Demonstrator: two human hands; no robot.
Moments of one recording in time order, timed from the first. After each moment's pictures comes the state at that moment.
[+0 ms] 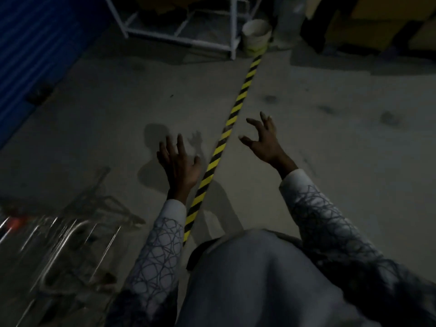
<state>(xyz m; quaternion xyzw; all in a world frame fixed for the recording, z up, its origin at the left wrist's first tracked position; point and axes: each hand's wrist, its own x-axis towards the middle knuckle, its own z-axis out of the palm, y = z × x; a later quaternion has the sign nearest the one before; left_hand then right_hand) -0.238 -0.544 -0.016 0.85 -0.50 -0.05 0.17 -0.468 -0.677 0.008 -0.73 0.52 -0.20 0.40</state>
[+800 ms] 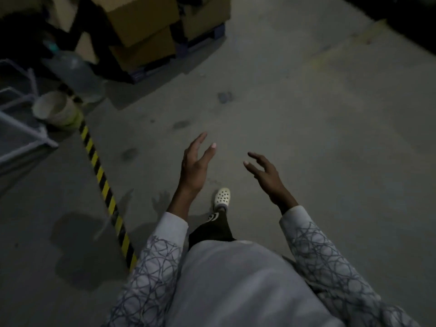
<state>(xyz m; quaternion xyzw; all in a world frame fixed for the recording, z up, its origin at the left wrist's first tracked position) -0.710 -0.886 0.032 0.44 -0.63 -0.58 0.27 -0.886 -0.762 -0.042 -0.28 0.75 -0.46 0.39</state>
